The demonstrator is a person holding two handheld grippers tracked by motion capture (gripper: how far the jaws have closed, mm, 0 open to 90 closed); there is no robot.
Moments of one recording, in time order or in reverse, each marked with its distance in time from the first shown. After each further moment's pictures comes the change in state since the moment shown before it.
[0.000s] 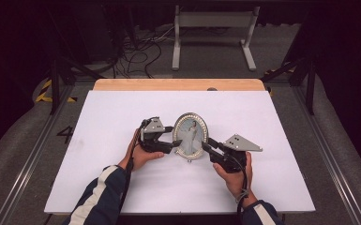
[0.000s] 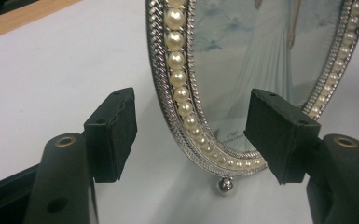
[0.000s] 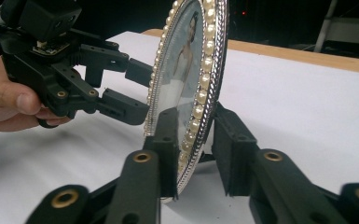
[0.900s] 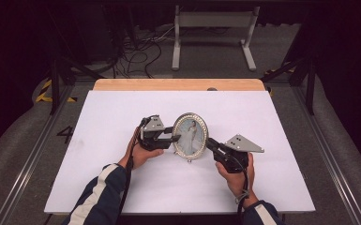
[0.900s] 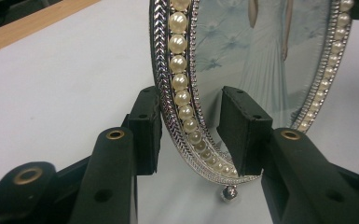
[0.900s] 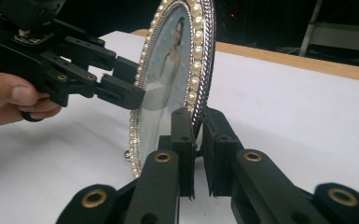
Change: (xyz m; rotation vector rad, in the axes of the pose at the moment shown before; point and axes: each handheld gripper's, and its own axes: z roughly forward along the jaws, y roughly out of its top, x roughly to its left) left arm -0.002 0.007 -0.007 0.012 0.006 0.028; right arm -0.001 0.002 -0.004 0.007 -0.049 -0.013
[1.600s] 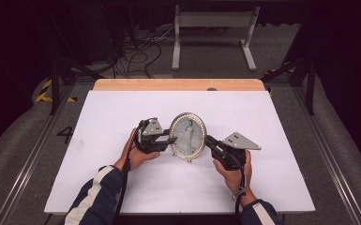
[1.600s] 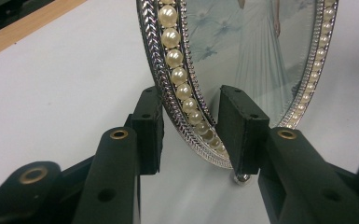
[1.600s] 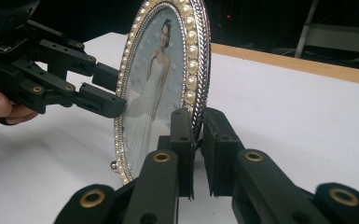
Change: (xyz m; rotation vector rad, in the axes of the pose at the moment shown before) left arm -0.006 -0.004 -0.008 0.053 0.056 0.048; right arm -0.001 0.003 0.009 -0.005 -0.012 -0.001
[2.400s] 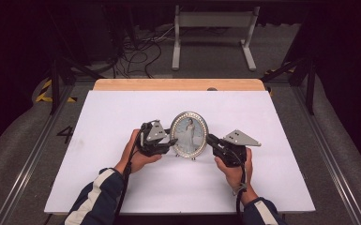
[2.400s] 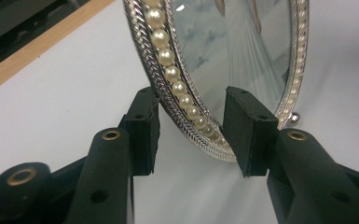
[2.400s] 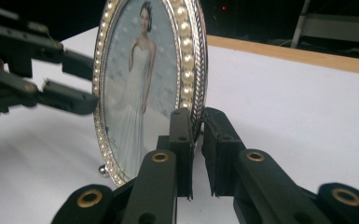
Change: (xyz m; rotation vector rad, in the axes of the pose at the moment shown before) left arm -0.014 0.007 -0.008 -0.012 0.074 0.046; right arm -0.011 -0.004 0.007 0.033 -0.011 0.021
